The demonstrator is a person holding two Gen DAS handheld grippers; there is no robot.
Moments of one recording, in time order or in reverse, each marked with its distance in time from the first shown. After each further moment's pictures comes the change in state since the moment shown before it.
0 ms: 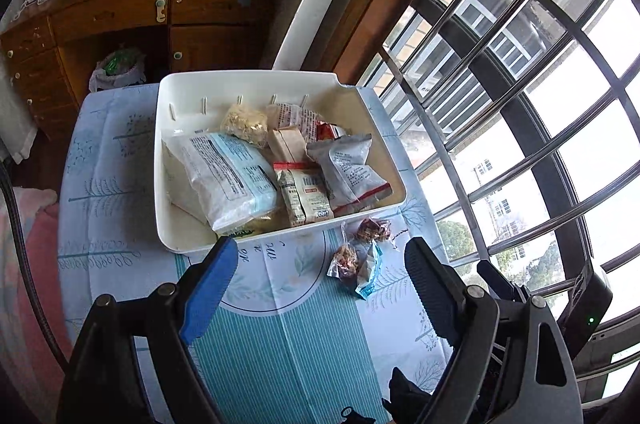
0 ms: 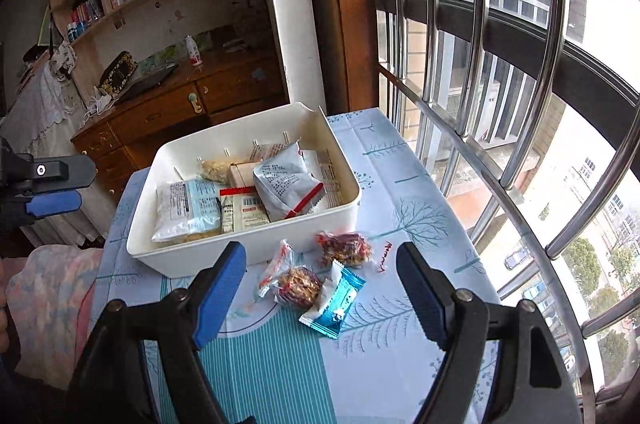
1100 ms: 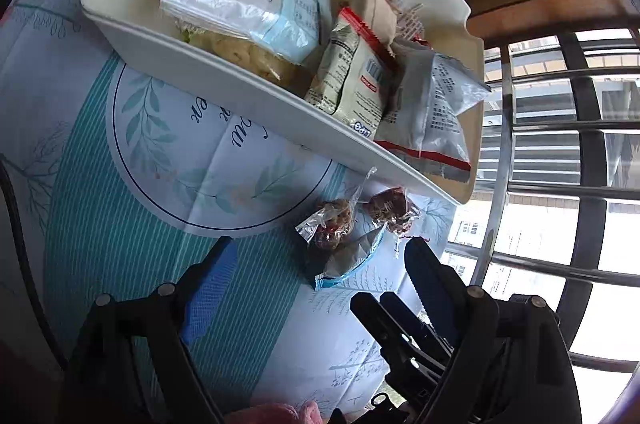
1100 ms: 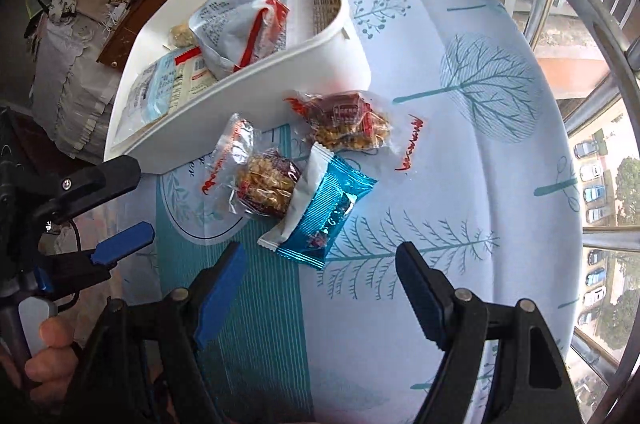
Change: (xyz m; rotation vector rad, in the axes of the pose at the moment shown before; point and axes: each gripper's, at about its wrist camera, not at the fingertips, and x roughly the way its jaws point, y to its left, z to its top) left arm 0.155 0.017 -0.059 -0.678 0.213 0.000; right arm 0.142 -0.062 -0.021 0.044 0.633 0.311
